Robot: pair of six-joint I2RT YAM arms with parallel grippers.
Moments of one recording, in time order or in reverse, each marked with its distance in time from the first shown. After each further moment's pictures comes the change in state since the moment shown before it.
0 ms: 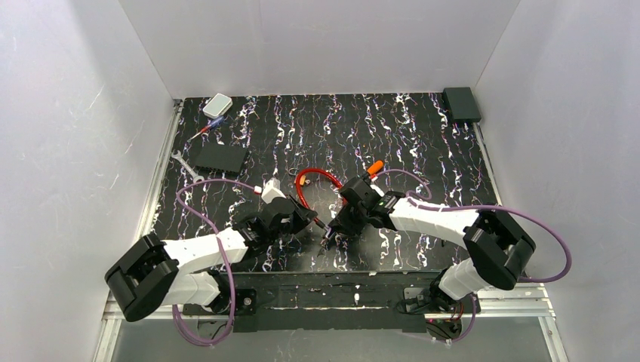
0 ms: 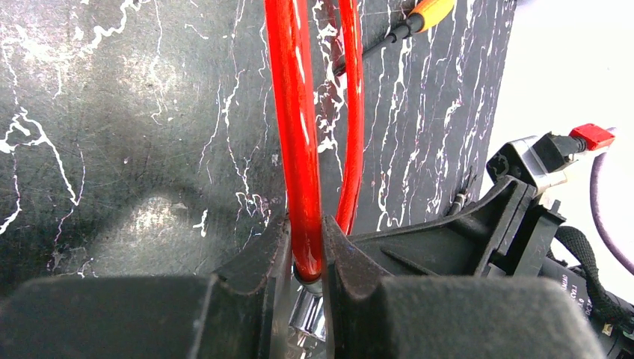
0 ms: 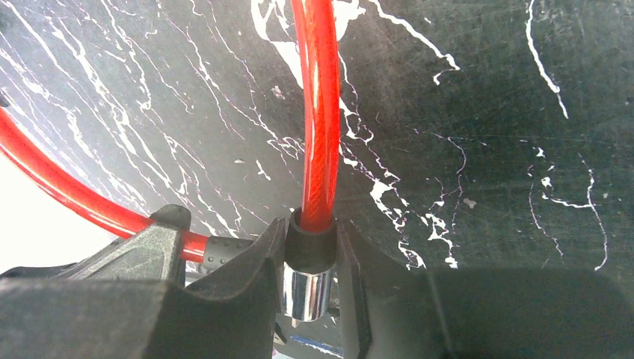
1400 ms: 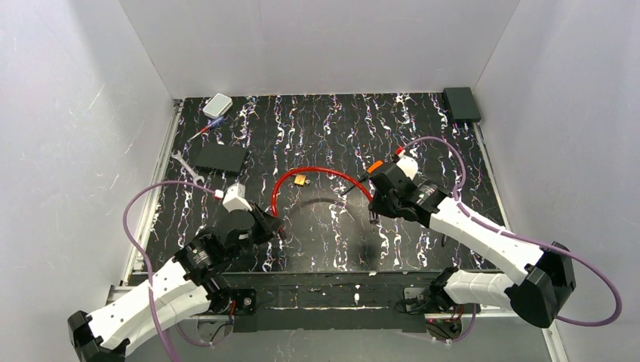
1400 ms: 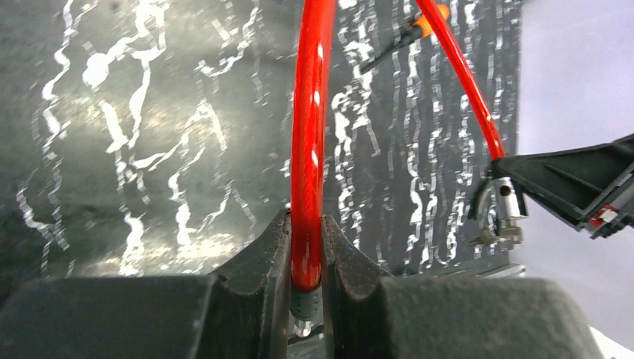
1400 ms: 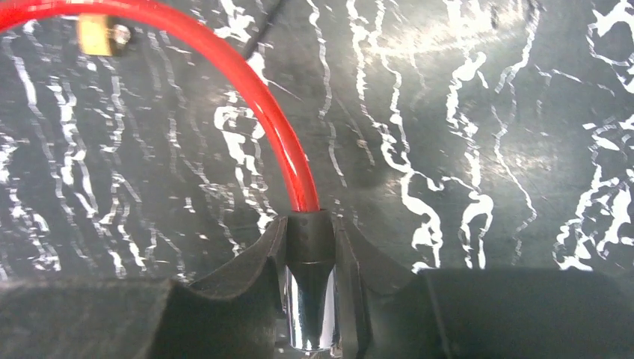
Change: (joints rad) left arm 0.011 -0.623 0.060 -0.636 -0.083 0.213; right arm -0.092 -0.294 0.151 -0.391 0.307 -0.462
